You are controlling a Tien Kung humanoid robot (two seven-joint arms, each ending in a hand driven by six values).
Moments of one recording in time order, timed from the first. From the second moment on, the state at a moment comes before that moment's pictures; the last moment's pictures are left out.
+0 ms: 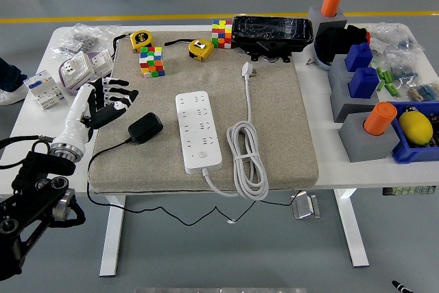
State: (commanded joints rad) left arm -0.29 0.35 -0.94 -1.23 1.01 0.40 -0.20; right arm 0.05 -0.20 0.94 0.33 -0.68 -0.09 0.01
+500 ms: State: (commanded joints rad) left arm -0.25 0.37 -0.93 -1.25 1.02 0.39 -0.18; right arm 0.04 -0.21 0.91 0.32 -0.67 -0.09 0.00
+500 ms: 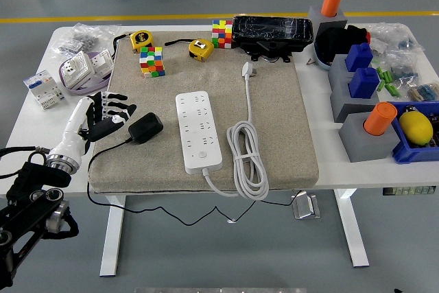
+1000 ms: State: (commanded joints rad) left arm -0.22 0.38 -0.95 -1.26 1.03 0.38 -0.17; right arm 0.03 -0.21 0.89 0.31 -0.65 -0.09 -0.01
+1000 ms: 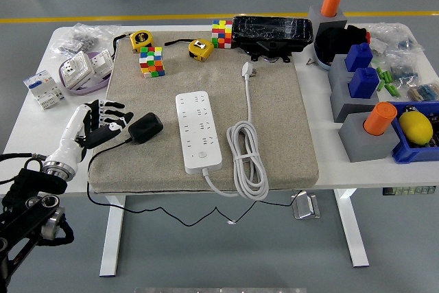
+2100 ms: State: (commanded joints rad) left arm -0.20 0.35 -1.01 -1.26 1.05 0.37 -0.13; right arm 0.02 -0.20 0.91 0.29 -0.64 -0.09 -0.02
